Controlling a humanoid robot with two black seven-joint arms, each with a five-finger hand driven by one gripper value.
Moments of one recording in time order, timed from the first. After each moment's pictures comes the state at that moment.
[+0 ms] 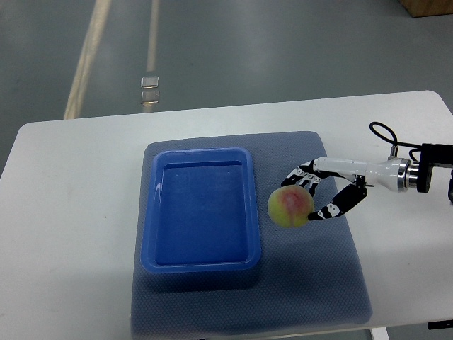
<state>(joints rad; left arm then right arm) -0.07 0.00 0.03 -0.23 0.00 0.03 0.07 0.68 -0.77 0.54 1.41 -1.20 0.39 0.30</state>
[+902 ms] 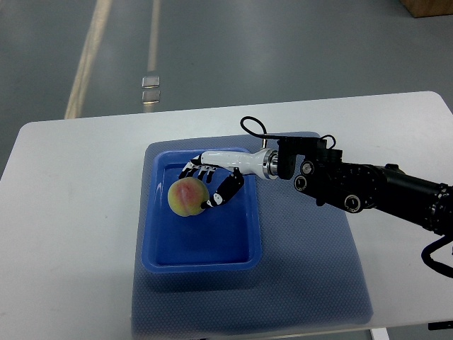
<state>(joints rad) -0.07 0.00 0.03 -0.24 0.00 0.03 0.07 1.00 -0.07 0.19 0.80 -1.20 0.21 0.28</state>
